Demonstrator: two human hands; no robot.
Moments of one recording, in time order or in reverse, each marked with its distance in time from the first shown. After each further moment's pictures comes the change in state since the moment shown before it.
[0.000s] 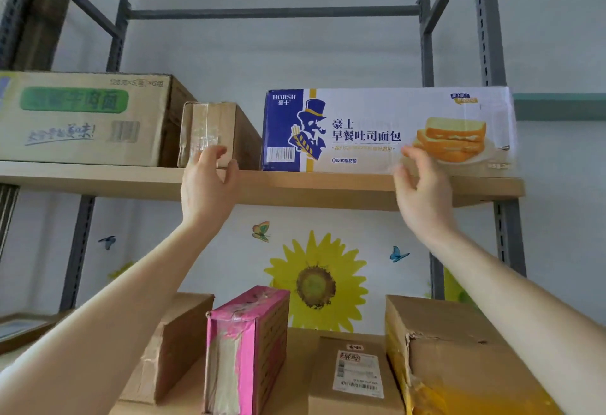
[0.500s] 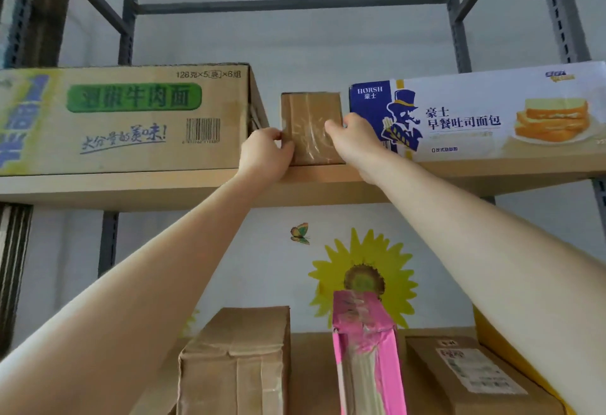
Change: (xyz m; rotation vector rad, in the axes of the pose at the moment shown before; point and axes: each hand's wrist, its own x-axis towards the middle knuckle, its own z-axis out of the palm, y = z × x) left_hand 0.100 -0.079 -0.028 -0.062 -0.457 -0.013; right_hand 0.030 -0.157 0.201 0.114 -0.343 0.371
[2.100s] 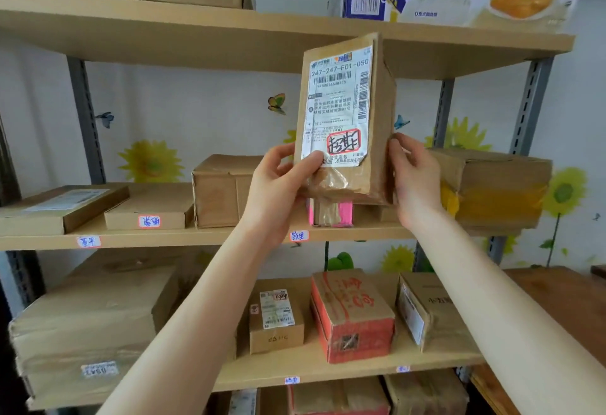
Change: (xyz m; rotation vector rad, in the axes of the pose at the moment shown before) left_hand -0.265 -0.005 -0.030 -1.156 -0.356 -0.582; right_hand -0.244 0.089 -0.033 0.333 0.267 0.382
